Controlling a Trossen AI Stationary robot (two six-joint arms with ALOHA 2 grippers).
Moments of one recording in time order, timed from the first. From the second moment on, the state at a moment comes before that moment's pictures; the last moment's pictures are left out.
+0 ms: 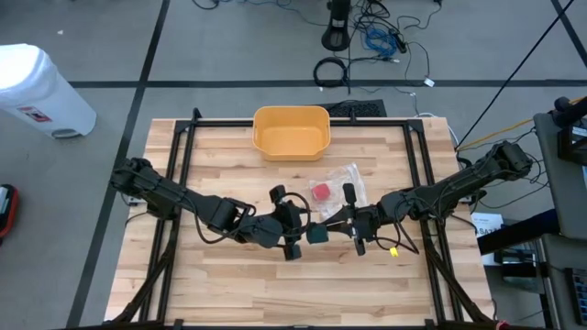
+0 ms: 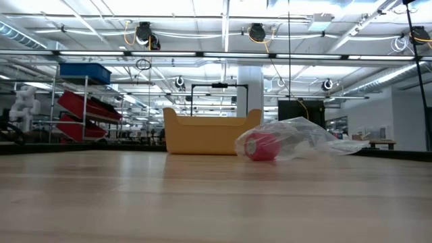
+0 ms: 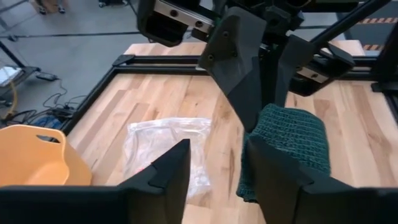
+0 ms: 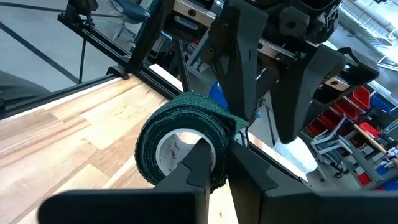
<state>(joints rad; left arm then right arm) -0.37 1.67 1.47 -0.33 -0.61 -0.18 0.36 1.20 0.66 0.44 0.18 -0.54</state>
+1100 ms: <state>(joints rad) -0.37 1.69 1.53 -0.31 -0.64 -0.13 0.36 1.20 0.66 0.45 0.17 -0.54</state>
